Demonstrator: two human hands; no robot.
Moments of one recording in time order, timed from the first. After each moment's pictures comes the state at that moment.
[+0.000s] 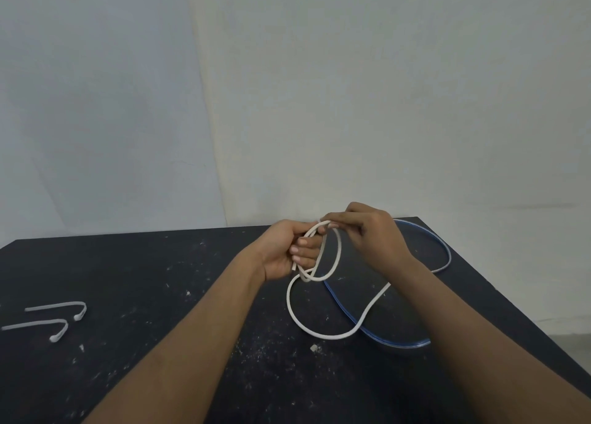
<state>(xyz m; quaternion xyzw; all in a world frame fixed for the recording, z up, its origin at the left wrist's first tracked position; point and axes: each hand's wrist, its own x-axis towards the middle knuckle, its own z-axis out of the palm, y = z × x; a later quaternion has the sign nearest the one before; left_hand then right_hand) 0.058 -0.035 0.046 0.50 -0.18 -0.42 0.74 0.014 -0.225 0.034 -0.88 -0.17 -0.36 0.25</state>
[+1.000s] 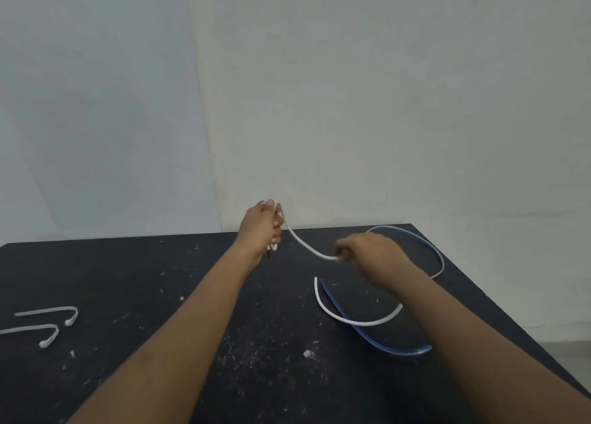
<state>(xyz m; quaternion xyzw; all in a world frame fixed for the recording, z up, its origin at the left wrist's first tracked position) 0.085 -0.027 0.053 0.67 -0.11 -0.03 0.74 0.013 -0.241 0.022 -0.98 -0.08 -0.15 0.04</state>
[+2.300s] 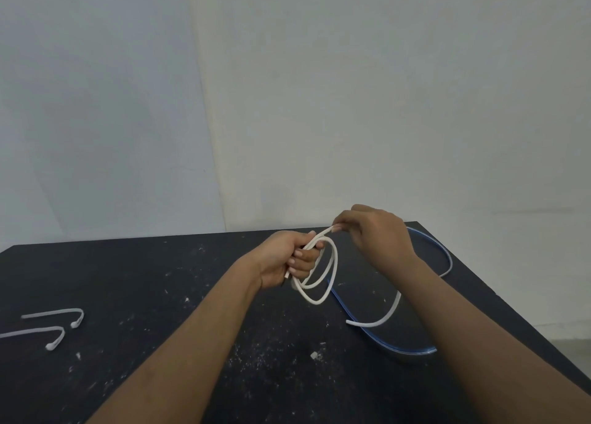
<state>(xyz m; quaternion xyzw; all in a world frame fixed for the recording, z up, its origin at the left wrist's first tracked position) 0.060 -0.030 0.041 0.57 -0.20 -0.40 0.69 0.012 -0.225 0.048 -0.93 -0.07 -0.33 0.11</state>
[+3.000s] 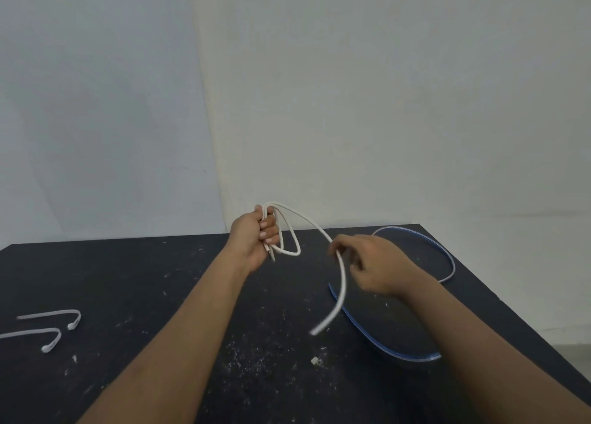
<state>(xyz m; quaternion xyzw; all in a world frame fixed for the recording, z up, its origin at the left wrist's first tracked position) 0.089 -0.008 0.052 0.43 -0.05 -0.15 0.89 0.006 -0.235 0.024 -0.96 -0.17 -0.16 0.16</state>
